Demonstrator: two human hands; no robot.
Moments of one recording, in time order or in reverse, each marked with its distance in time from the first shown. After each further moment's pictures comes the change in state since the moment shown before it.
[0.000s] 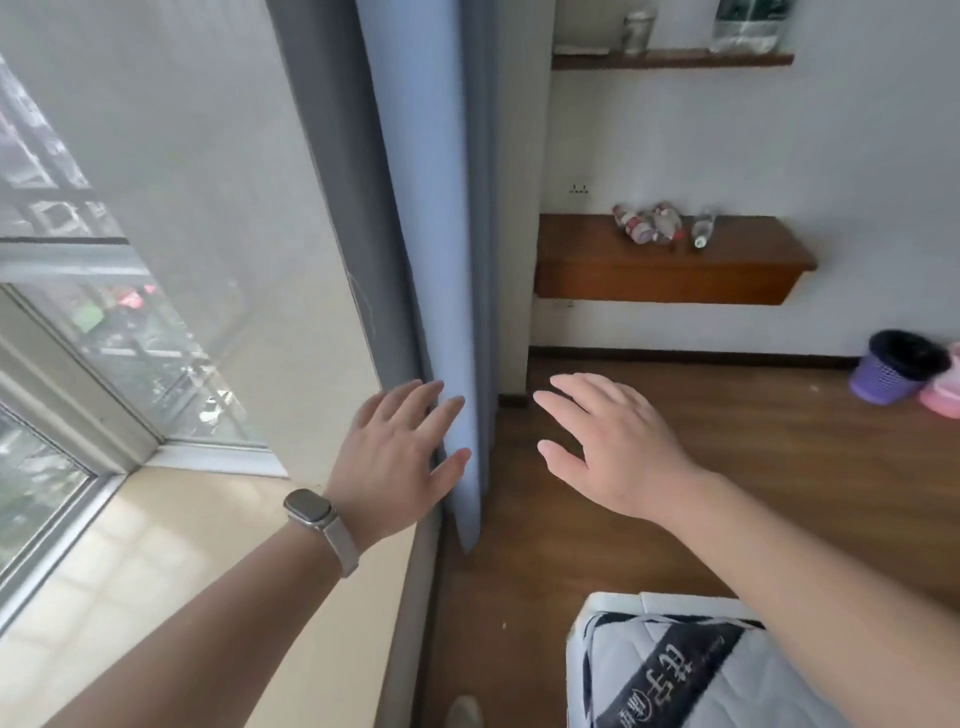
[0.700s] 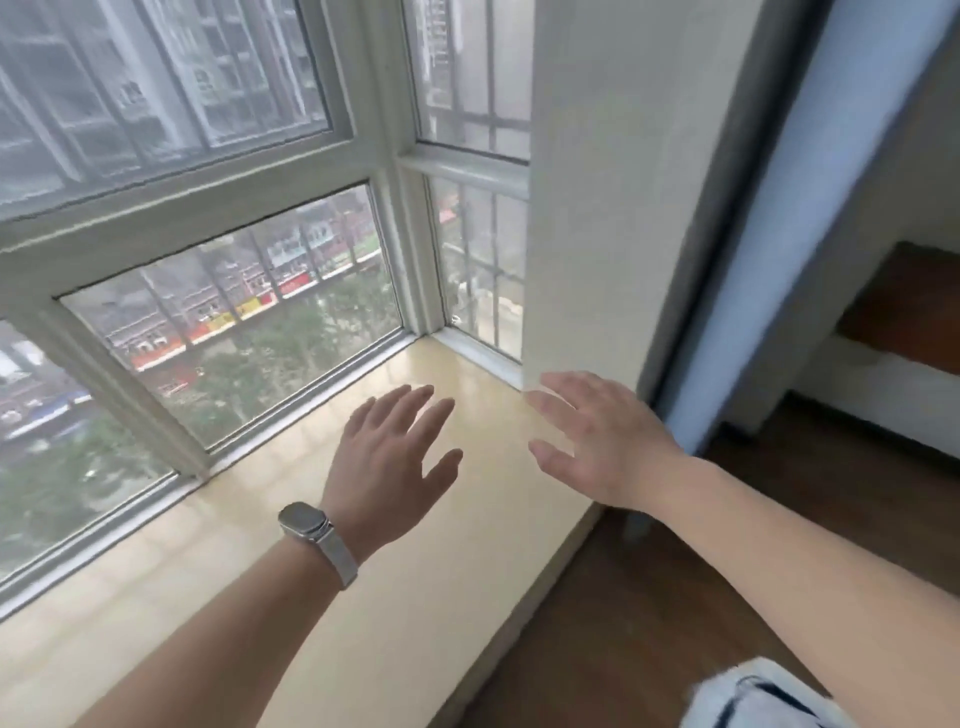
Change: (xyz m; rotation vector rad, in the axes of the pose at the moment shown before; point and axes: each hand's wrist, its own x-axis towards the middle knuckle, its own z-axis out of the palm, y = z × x) left_hand -0.273 -0.029 -0.107 0.206 -0.024 -0.707; right_hand 0.016 -0.236 0.028 0.155 -0.121 -0.655
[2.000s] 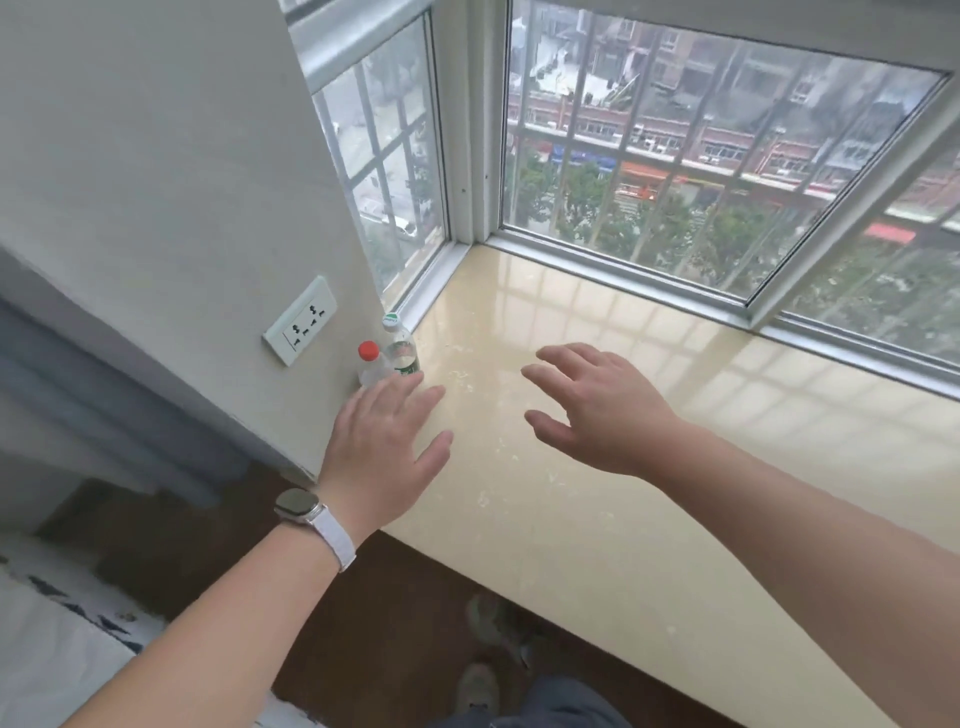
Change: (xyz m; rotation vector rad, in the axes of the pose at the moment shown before) left_hand -0.604 -0.189 -0.091 0.163 0.123 -1.350; right_hand 0.028 -0.637 0.159 0.104 -0.351 -1.269
